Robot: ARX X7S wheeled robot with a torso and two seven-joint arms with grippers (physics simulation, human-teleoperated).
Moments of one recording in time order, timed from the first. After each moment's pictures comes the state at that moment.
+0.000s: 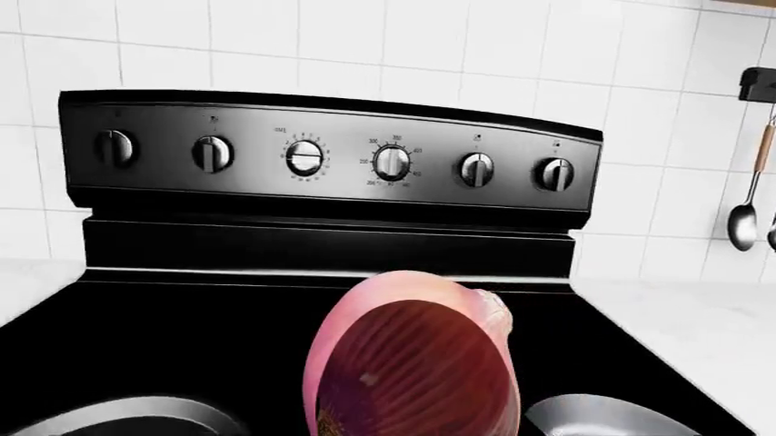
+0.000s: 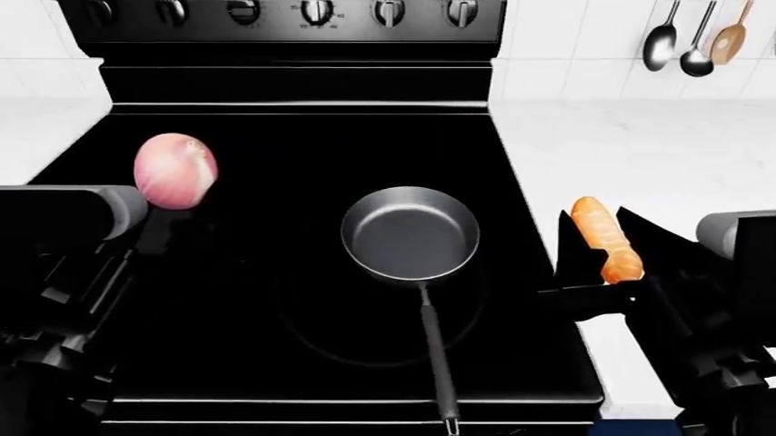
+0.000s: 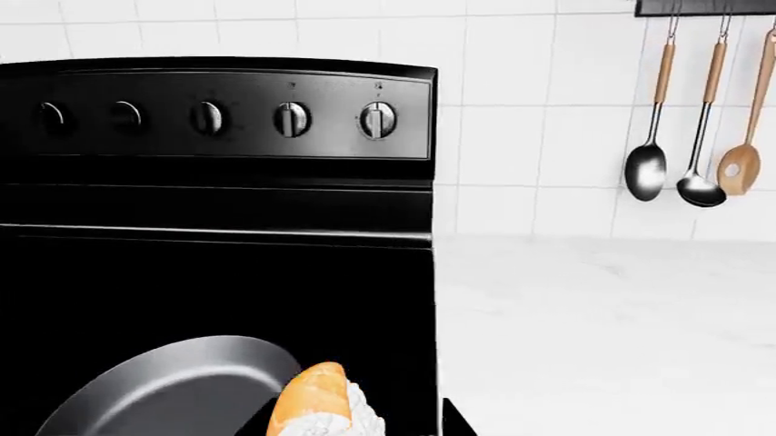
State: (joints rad) left arm -1.33 -1.23 1.57 0.74 -1.31 0.23 -1.00; right arm 0.43 0.97 -0.19 -0.81 1.35 0.56 0.84
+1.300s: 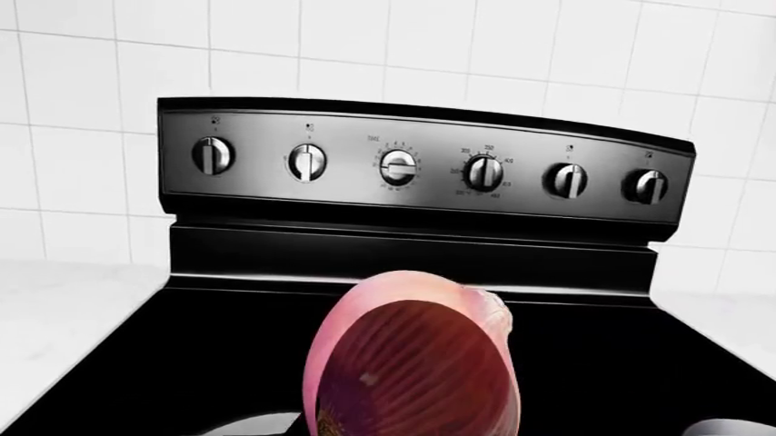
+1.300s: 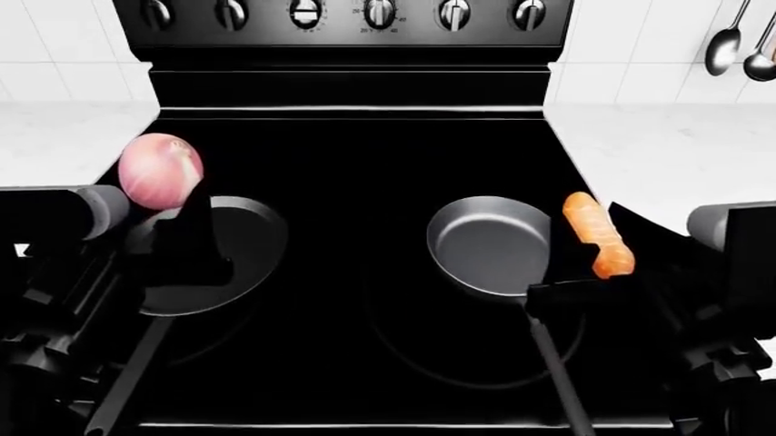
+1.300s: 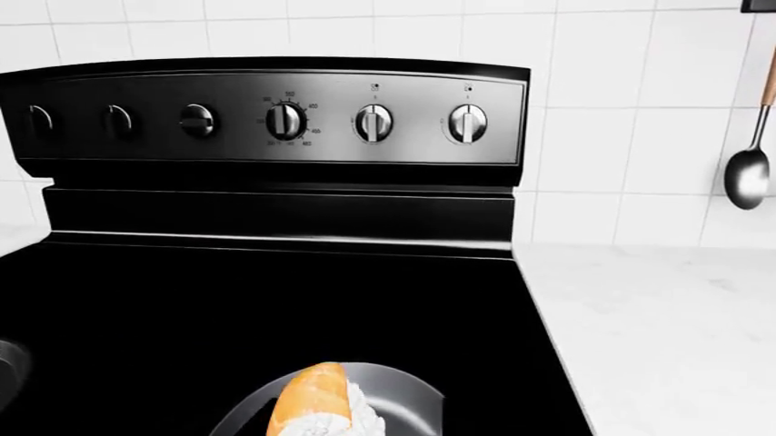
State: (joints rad) left arm -1.31 -1.27 1.55 0.73 -1.31 0.25 -0.98; right arm 0.49 0.95 -0.22 -0.81 1.38 0.59 0.86
